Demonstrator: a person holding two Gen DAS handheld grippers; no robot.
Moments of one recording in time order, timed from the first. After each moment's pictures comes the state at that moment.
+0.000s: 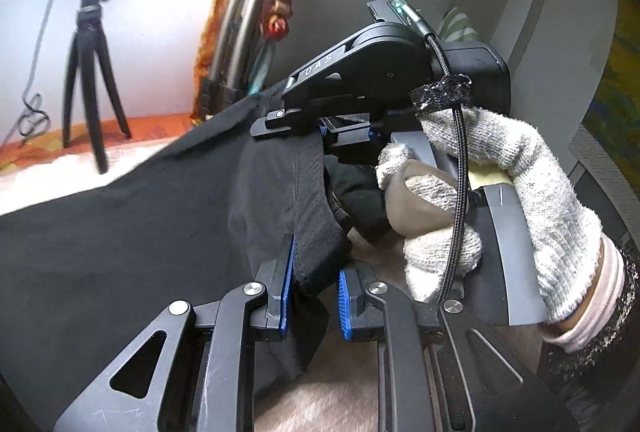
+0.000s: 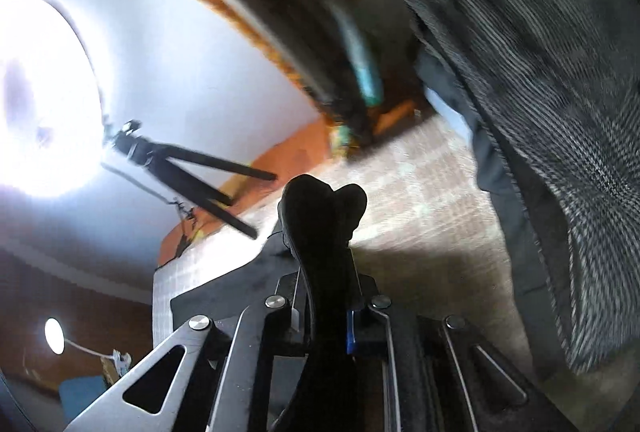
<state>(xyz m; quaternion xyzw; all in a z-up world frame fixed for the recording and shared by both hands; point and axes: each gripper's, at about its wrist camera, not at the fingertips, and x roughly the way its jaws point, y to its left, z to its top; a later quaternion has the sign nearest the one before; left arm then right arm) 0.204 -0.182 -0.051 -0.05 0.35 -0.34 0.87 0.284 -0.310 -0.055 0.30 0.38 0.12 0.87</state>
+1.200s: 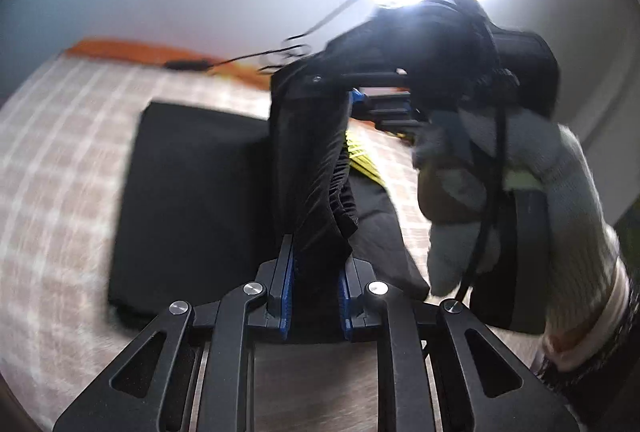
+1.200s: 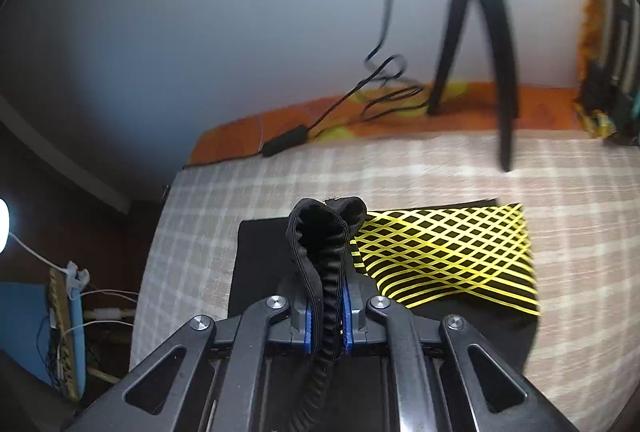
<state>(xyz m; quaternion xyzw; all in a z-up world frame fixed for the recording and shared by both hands) 0.166 0.068 -0.081 -0.20 0.40 -0.19 0.88 0.288 -0.002 -0.049 0.11 0.42 0.17 0.89</state>
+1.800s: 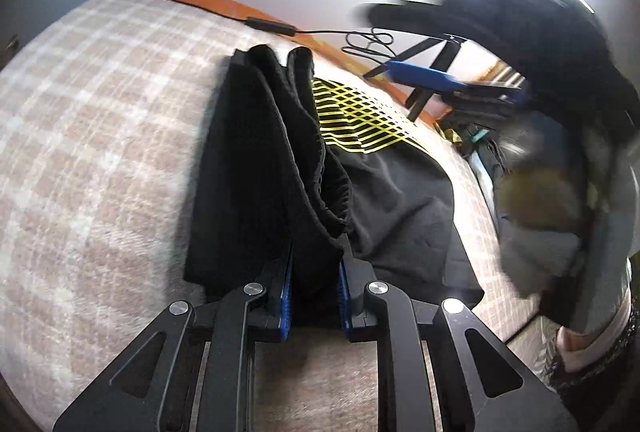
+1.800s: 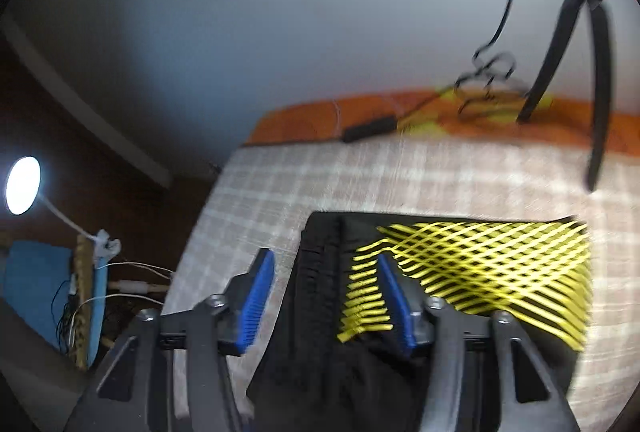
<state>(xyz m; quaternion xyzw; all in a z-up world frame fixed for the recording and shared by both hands) 0.160 0.110 -0.116 -0.25 0.43 -0.14 0.85 0.259 0.006 -0.033 0.08 0.37 0.27 0.88</state>
